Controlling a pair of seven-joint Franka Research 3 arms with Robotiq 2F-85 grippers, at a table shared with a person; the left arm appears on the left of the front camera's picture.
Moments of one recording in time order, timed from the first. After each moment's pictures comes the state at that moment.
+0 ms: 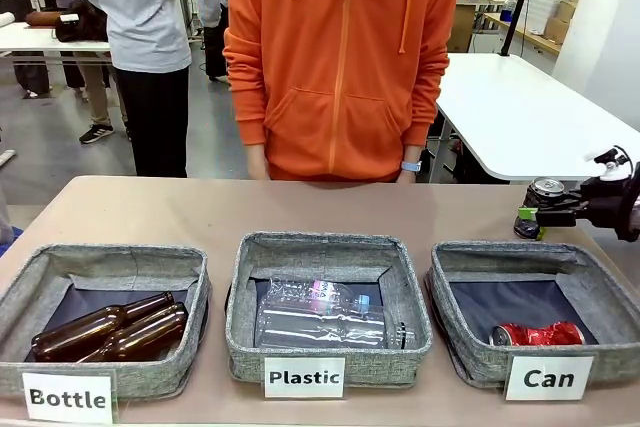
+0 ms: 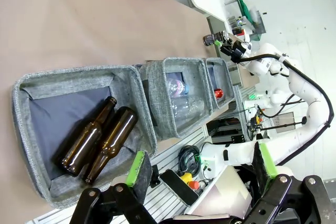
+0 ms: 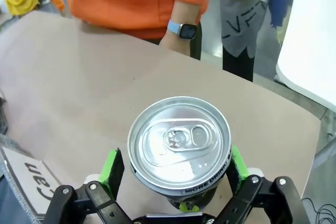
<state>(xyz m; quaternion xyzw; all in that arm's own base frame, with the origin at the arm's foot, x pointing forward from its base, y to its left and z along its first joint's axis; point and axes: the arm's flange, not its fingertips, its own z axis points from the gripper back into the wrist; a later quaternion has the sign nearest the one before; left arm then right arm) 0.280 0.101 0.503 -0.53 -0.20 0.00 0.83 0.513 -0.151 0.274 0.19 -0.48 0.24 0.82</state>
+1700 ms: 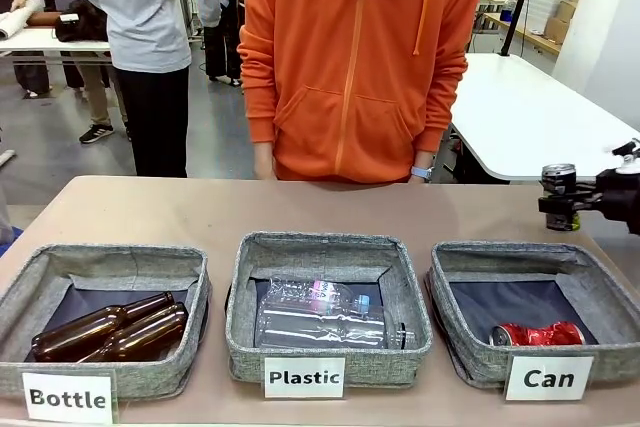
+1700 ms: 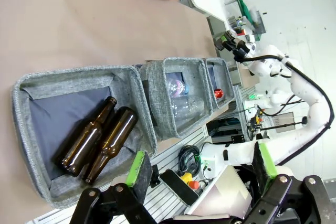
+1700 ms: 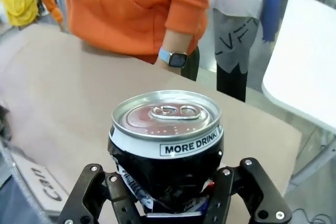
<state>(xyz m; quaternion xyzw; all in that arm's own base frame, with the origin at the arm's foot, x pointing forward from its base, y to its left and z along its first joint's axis) 0.280 0.101 0.504 -0.53 -0.20 0.00 0.83 0.507 -0.170 0.302 0.19 -0.51 0.24 0.80</state>
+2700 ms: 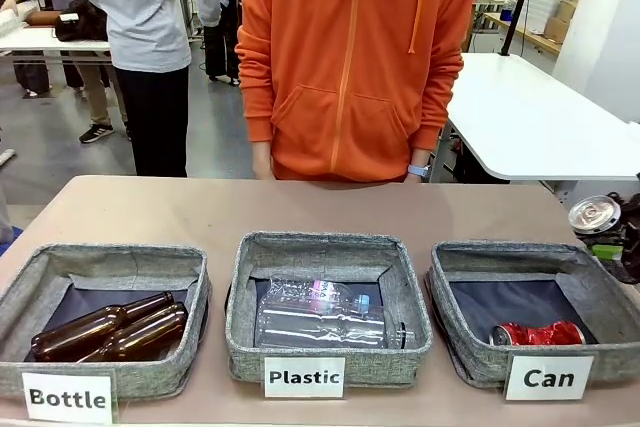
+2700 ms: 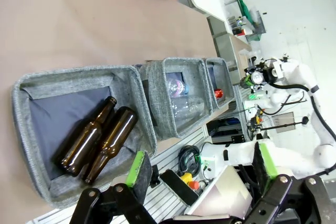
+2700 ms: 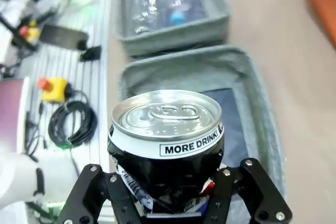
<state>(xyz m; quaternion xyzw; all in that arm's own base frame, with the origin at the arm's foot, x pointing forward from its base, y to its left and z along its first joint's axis) 0.280 0.101 0.504 -0.52 -0.20 0.00 0.83 0.361 -0.081 0.430 0.28 -0.23 0.61 0.71</state>
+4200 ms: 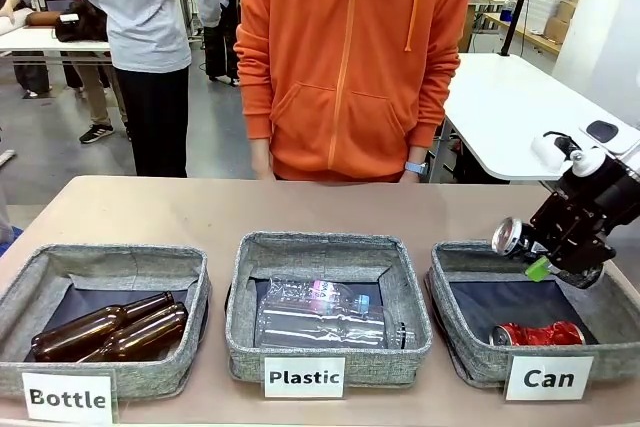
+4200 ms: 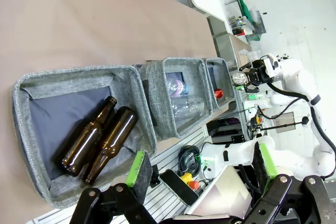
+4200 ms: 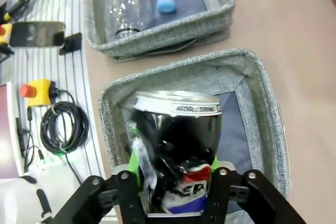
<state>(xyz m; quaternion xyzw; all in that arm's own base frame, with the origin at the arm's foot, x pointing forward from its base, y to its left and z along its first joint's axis) 0.280 0.101 0.504 -0.52 -0.20 0.00 0.83 0.372 0.008 0.423 0.20 -0.15 0.59 0.76</state>
